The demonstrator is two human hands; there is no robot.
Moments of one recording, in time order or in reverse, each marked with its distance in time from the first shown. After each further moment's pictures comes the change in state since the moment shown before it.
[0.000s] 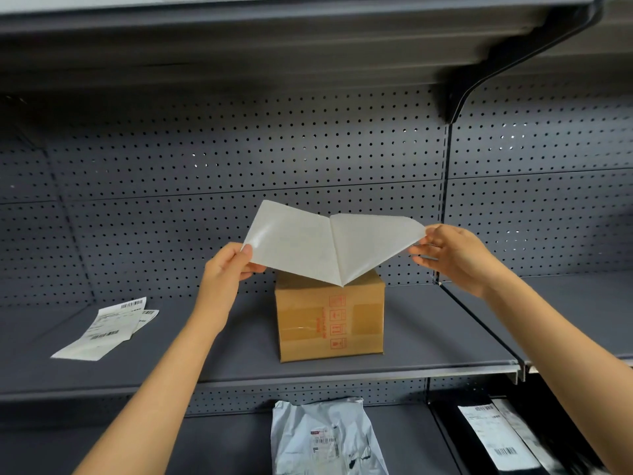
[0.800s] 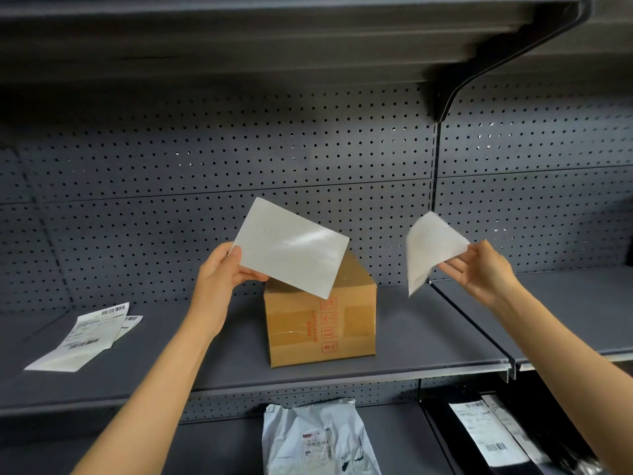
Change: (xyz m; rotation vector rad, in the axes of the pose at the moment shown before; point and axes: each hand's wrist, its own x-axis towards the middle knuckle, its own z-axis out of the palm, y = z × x) left_hand 0.008 -0.008 0.009 -0.138 -0.056 0.000; right_hand 0.009 0.030 -0.050 0.420 0.394 0.045
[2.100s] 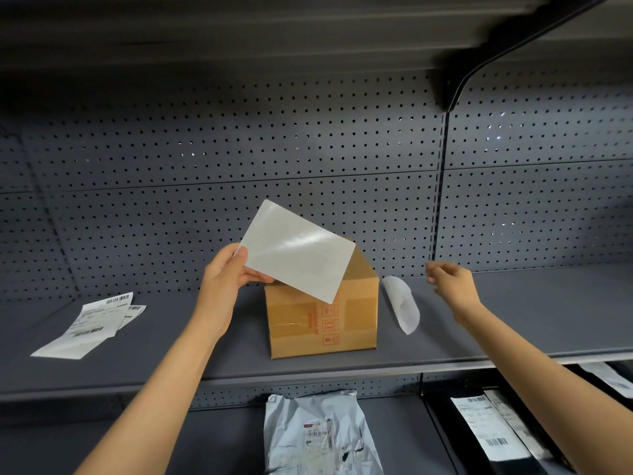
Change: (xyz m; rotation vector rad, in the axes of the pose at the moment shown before) left_hand -0.009 -0.007 0.006 -0.017 0.022 -0.048; right_hand 0.014 0.061 -0.005 -0.822 0.119 -0.151
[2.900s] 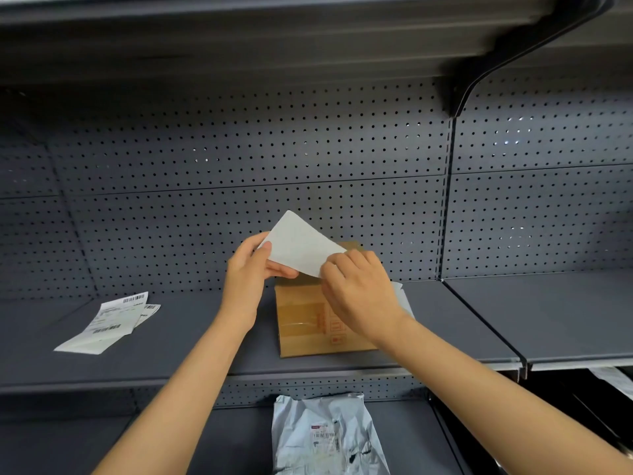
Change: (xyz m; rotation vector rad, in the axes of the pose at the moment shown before) left_hand -0.010 0.023 0.023 0.007 0.072 -0.006; right_hand -0.104 -0.075 0.089 -0.828 0.219 -1.404
